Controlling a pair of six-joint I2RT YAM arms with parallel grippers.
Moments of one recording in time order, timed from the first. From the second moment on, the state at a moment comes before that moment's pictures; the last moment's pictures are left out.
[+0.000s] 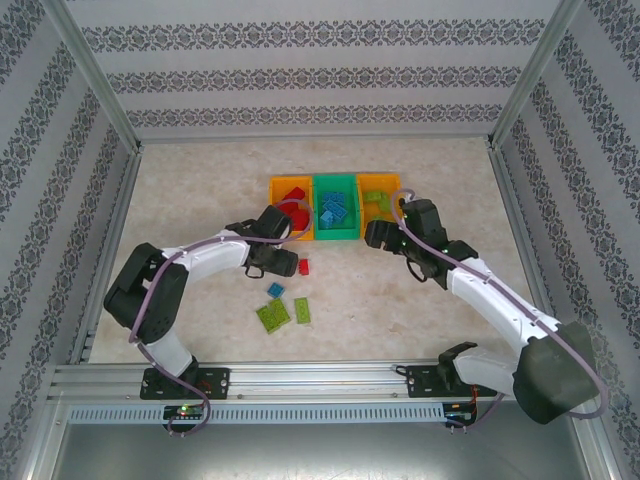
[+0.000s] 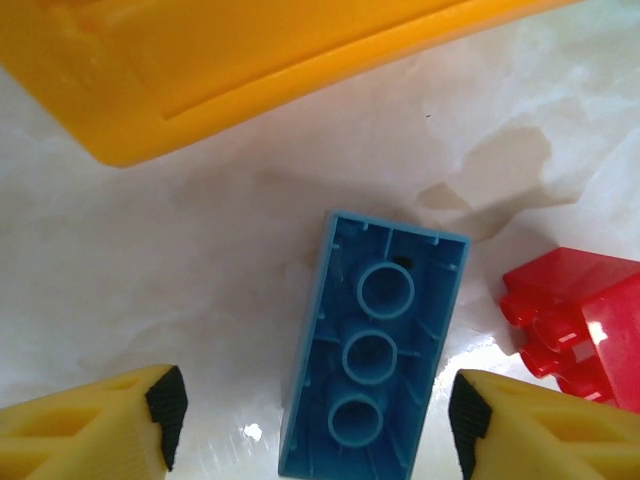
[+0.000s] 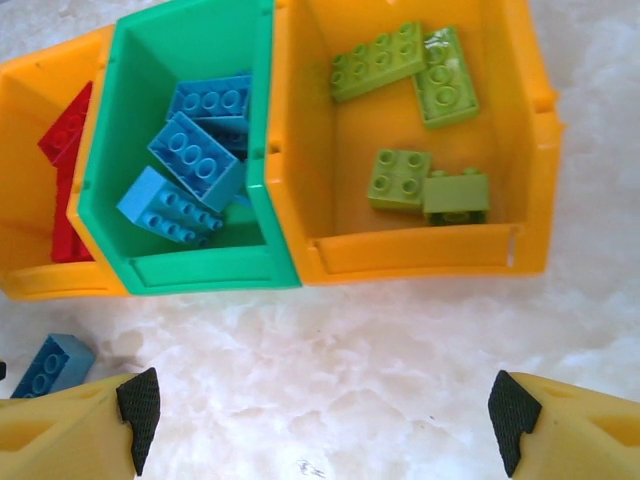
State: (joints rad) left arm -0.54 1.69 1.00 -0.51 -0.03 -0.28; right arm 0.39 1.16 0.76 -0.35 -0.01 0.52
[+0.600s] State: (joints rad) left arm -0.54 1.73 1.01 -0.50 -0.02 -0.27; right arm 0.28 1.05 0.66 -0.40 0.00 0.52
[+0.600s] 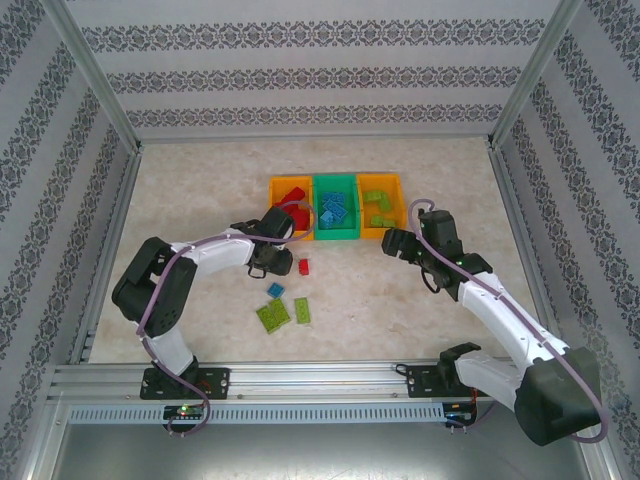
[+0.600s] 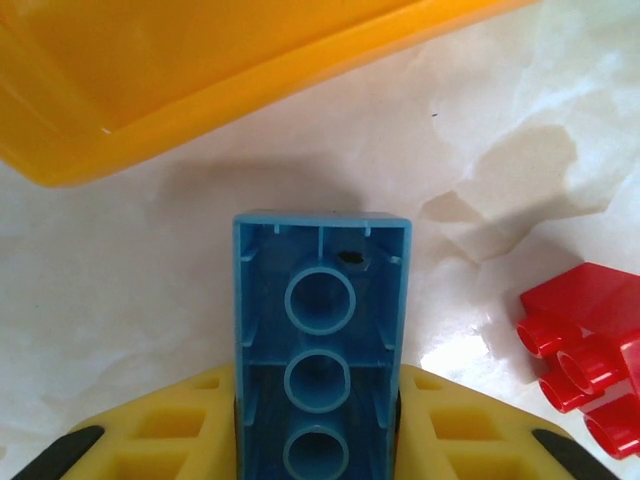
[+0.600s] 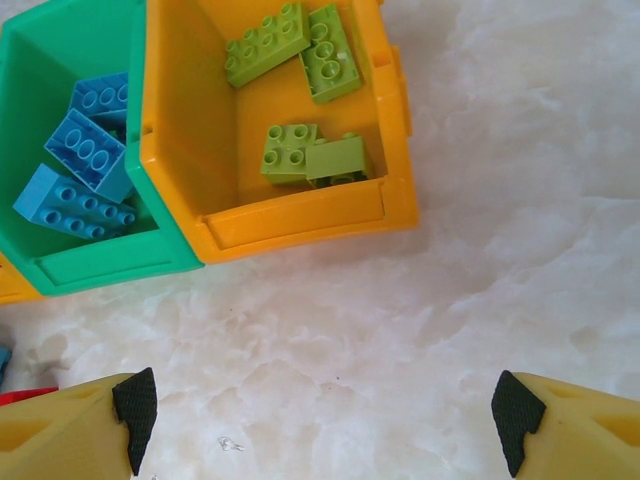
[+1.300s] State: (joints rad) left arm -0.58 1.85 1.61 -0.58 0.06 -0.37; right arm 0.43 1.09 0.61 -0.32 0.02 0.53
